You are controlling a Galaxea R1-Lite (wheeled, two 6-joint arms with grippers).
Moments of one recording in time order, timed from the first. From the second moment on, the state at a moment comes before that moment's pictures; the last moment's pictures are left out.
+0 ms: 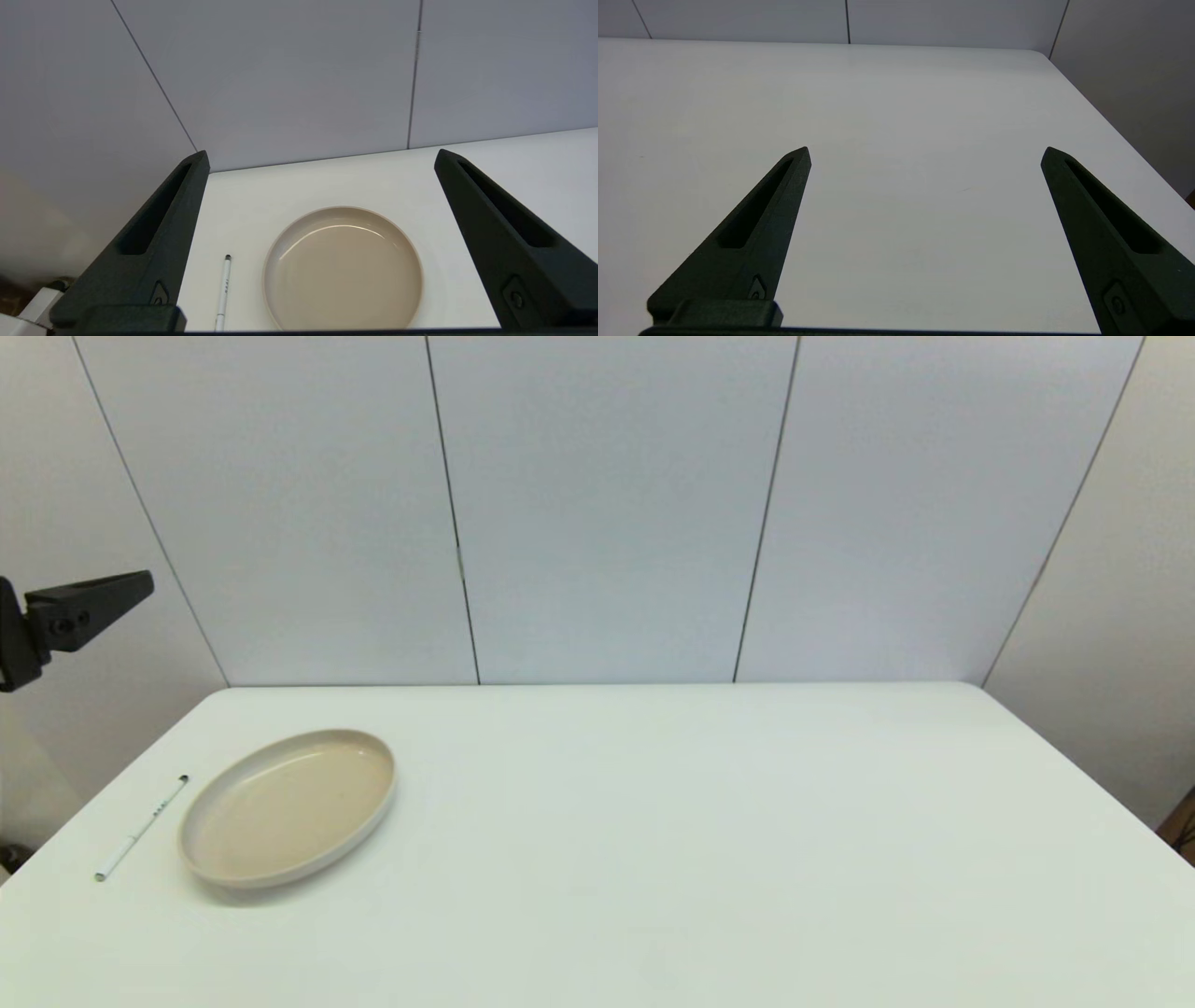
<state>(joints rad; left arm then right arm) -0.07 1.04 -0.88 -0.11 0.08 0.19 0.00 0.00 0.00 0.00 0.02 -0.03</state>
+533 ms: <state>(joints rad) -0.07 0.83 -0.67 -0.14 0.02 0.17 0.00 0.00 0.00 0.00 0.02 -0.03</state>
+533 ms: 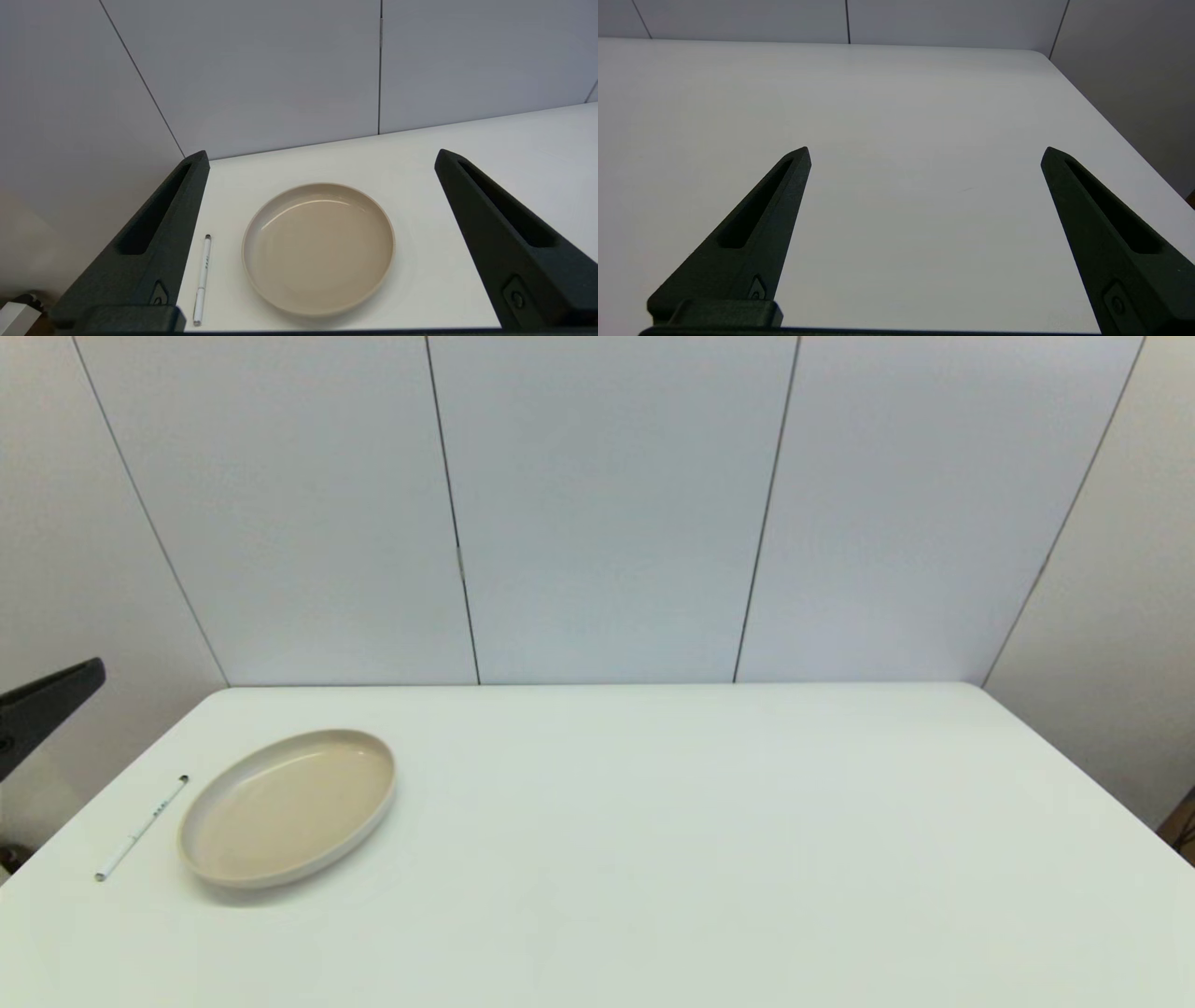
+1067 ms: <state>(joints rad) -0.08 0.58 -0.45 -0.14 0.01 0.16 0.00 0.00 0.00 0.00 0.02 -0.03</state>
